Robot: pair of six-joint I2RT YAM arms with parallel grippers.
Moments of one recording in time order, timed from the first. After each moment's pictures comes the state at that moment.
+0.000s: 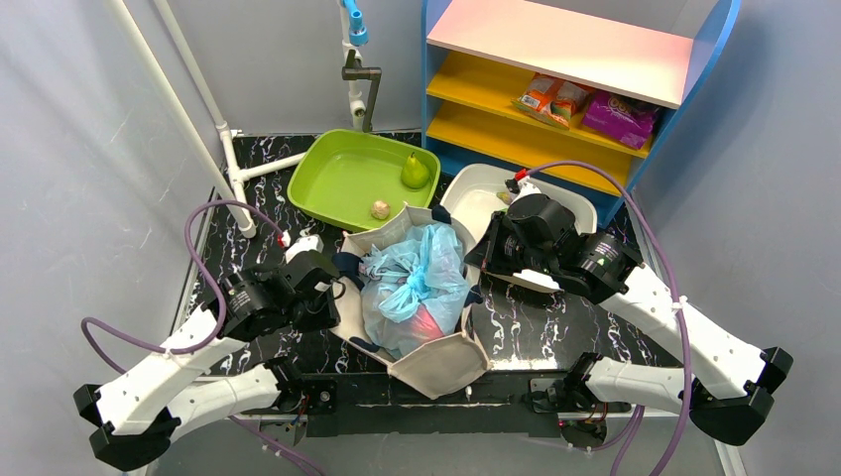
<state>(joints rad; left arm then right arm) -0.91 0.83 1.09 -1.39 -0.27 -0.95 0.89 1.05 1.21 -0.82 0.09 0.87</state>
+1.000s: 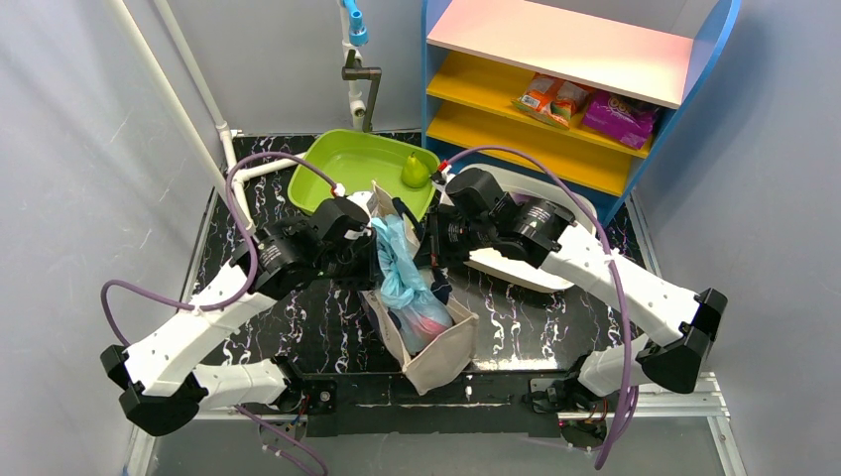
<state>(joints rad) -0.90 1.11 1.38 -1.16 -0.05 -0.72 0.97 1.38 1.48 -0.80 -0.21 0.79</state>
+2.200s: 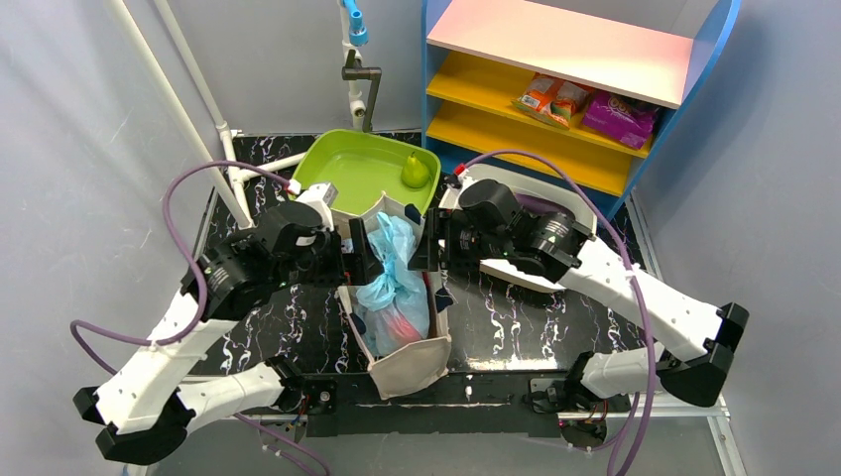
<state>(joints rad) -0.80 0.96 1.35 -1.13 -0.08 -0.69 1.00 1.30 1.40 -0.76 -0.10 0.83</state>
